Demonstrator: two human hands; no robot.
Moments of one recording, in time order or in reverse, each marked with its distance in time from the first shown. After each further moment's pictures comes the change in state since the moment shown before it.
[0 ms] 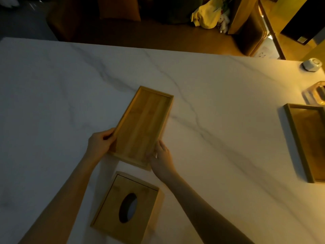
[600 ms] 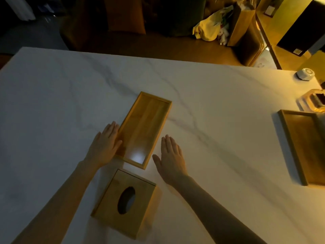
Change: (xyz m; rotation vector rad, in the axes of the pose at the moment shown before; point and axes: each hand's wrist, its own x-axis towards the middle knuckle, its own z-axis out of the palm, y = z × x) left_hand -0.017 -0.005 -0.002 0.808 -0.139 0.316; right_hand -0.025 0.012 -0.036 -0.690 0.018 -0.173
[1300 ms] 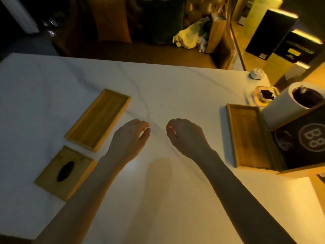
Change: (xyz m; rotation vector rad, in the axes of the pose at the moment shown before) left_hand -0.079 0.302 -0.015 -0.181 0.401 0.223; right_hand -0.109 0.174 -0.151 -0.069 0.362 -0.280
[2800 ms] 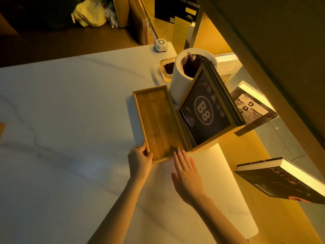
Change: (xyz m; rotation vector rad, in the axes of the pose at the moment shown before) left_hand 0.032 0.210 0.252 -0.288 -0.345 -0.280; right_hand -0.213 0.232 0.066 -0.106 -0.061 0.581
